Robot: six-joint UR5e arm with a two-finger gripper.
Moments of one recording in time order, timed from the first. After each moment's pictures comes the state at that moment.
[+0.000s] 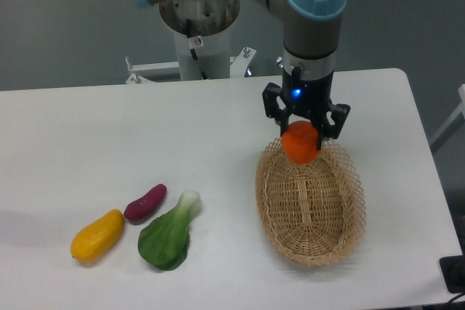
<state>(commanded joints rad) 2.55 -1.75 -1.55 -1.20 1.52 1.06</state>
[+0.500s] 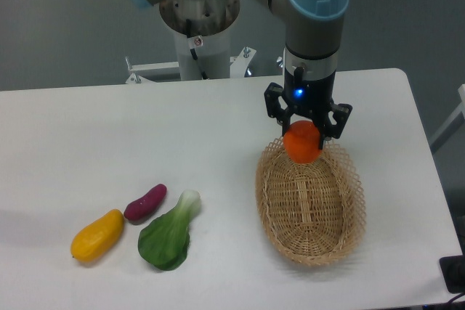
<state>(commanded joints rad) 2.56 -1.75 -1.55 -1.20 1.52 1.08</state>
